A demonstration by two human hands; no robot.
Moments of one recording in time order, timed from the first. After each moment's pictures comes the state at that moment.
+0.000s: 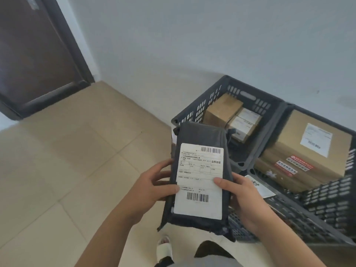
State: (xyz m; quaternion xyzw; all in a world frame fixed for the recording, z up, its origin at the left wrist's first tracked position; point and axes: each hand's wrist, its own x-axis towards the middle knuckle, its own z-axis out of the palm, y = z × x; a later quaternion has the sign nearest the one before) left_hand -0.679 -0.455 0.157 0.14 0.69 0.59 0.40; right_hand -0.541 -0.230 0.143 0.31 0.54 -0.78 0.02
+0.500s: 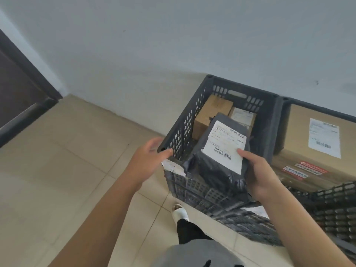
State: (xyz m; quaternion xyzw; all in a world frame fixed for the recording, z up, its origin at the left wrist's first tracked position) left_hand -0.887 -0.317 0.134 0.16 0.80 0.47 0.34; right_hand -0.671 -0.107 0.120 0.48 0.37 -0.78 -0.13
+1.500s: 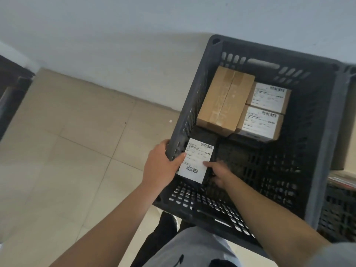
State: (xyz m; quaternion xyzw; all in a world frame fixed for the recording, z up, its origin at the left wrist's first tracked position) left_hand -0.984 -0.174 0.007 0.23 0.89 0.25 0.31; right_hand -0.836 -0.049 -0.141 0.65 0.25 -0.72 0.05
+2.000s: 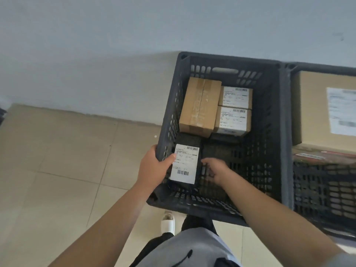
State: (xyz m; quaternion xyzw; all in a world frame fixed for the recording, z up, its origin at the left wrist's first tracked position) left_hand -0.986 -0.174 0.014 0.23 0.84 0.31 0.38; right_hand -0.818 -0.046 -0.080 0.69 0.26 -0.67 0.00
